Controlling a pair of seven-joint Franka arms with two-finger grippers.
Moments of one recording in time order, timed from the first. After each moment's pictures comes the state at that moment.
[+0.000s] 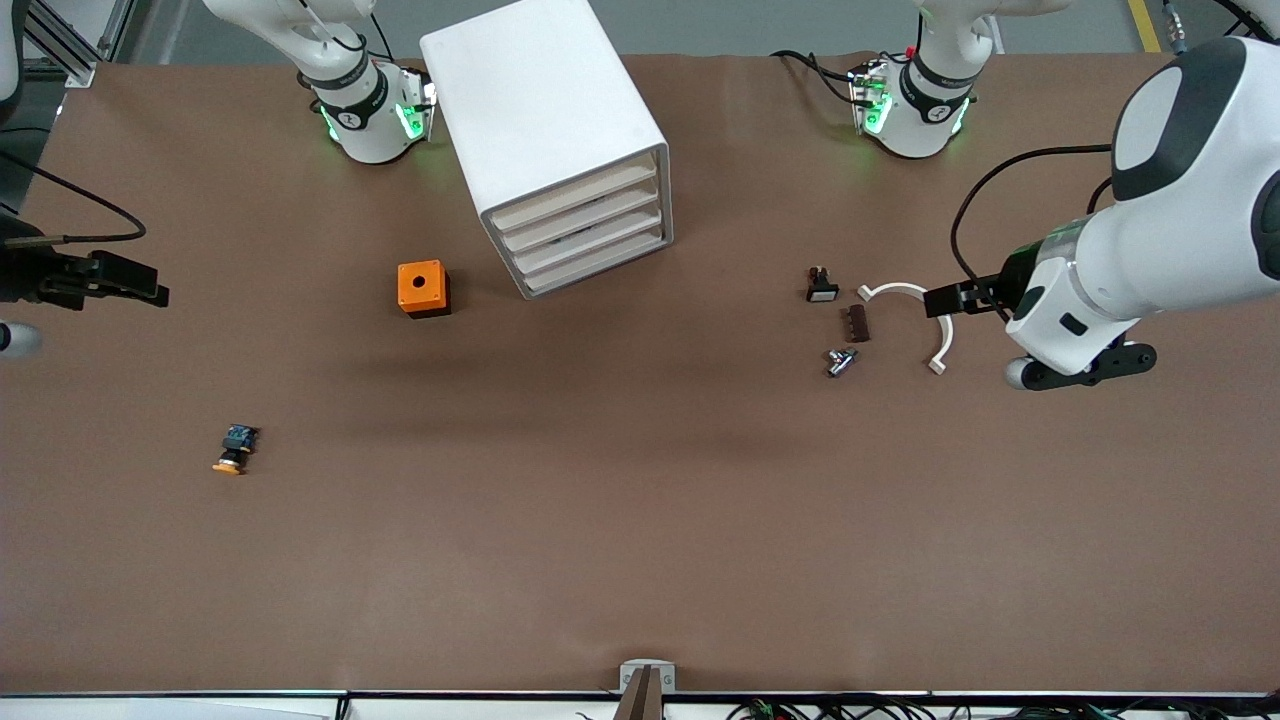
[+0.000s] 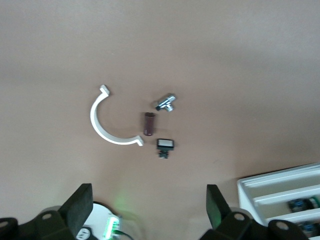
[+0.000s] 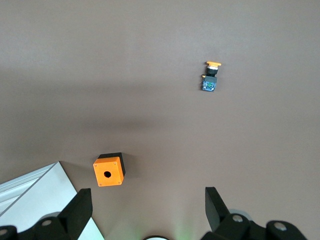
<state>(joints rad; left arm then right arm) -0.03 0.31 -0.24 -1.30 -0.06 1.34 -0.39 0.02 0.19 -0.08 -1.35 0.04 1.40 -0.07</state>
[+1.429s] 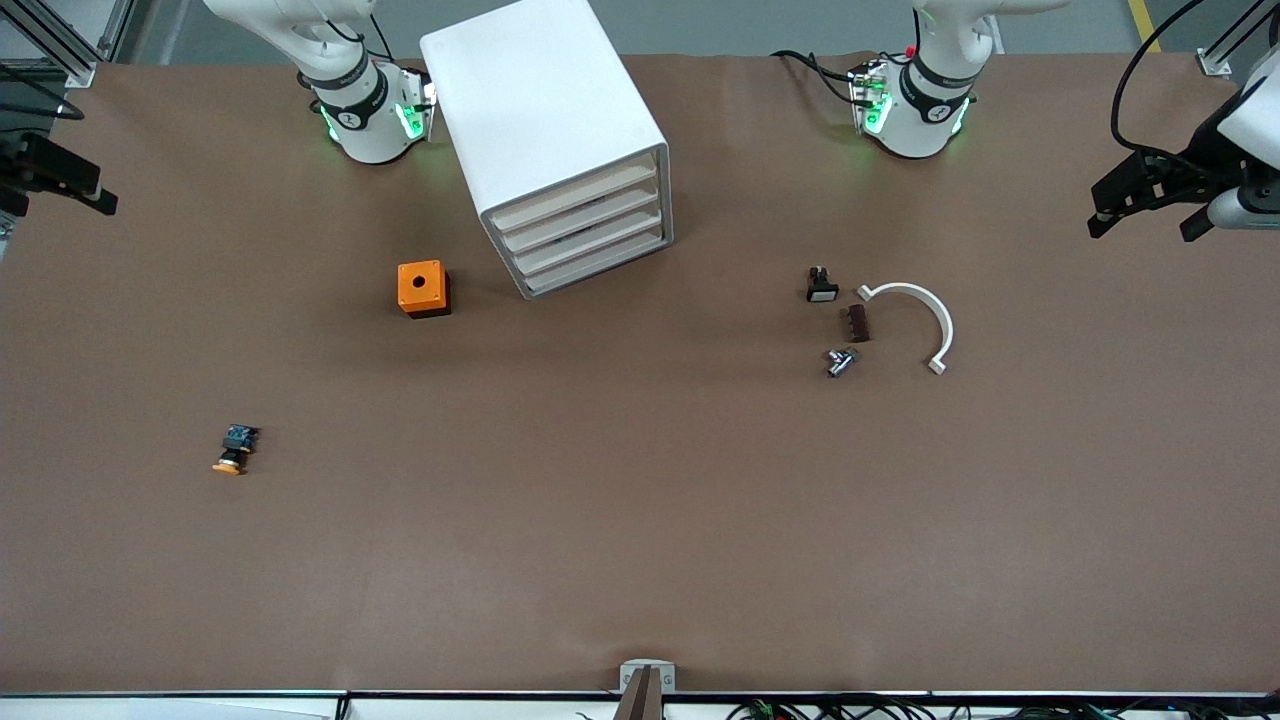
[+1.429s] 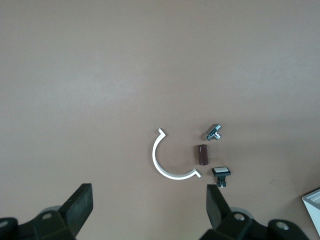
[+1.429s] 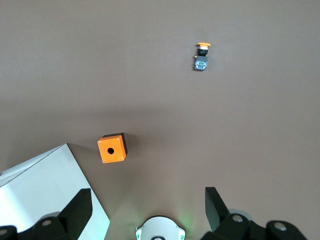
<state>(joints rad) 0.00 -0.15 -0.06 -1.72 -0.02 1.63 0.01 0.01 -0.08 -0.10 -1.53 0.04 1.35 -0.07</state>
